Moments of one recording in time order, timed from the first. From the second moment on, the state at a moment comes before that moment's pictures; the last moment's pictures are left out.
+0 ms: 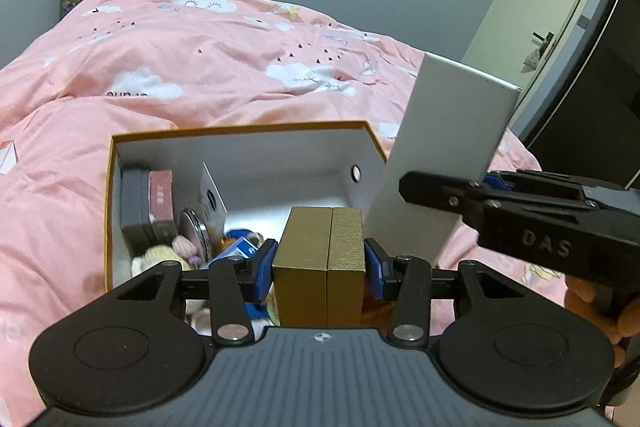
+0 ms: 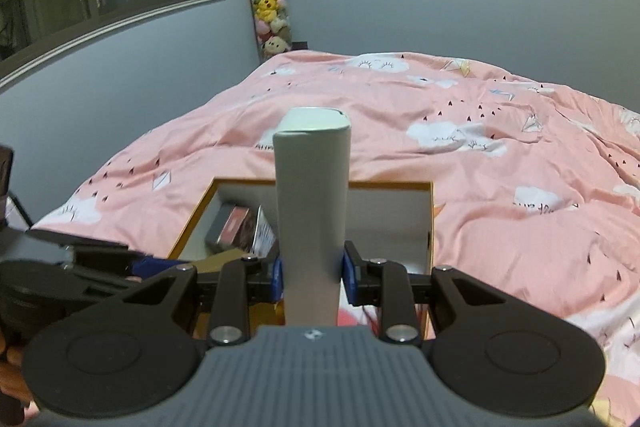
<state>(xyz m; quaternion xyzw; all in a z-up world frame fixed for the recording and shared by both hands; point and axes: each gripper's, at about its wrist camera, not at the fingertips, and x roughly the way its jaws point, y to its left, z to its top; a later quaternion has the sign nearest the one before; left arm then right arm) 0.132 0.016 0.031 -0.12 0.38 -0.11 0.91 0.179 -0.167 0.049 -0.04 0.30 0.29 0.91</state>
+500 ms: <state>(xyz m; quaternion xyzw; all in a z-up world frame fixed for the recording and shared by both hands) 0.183 0.038 0.024 -0.12 0.39 -0.09 0.91 0.260 -0.141 0.024 -0.05 0.32 0.26 0.91</state>
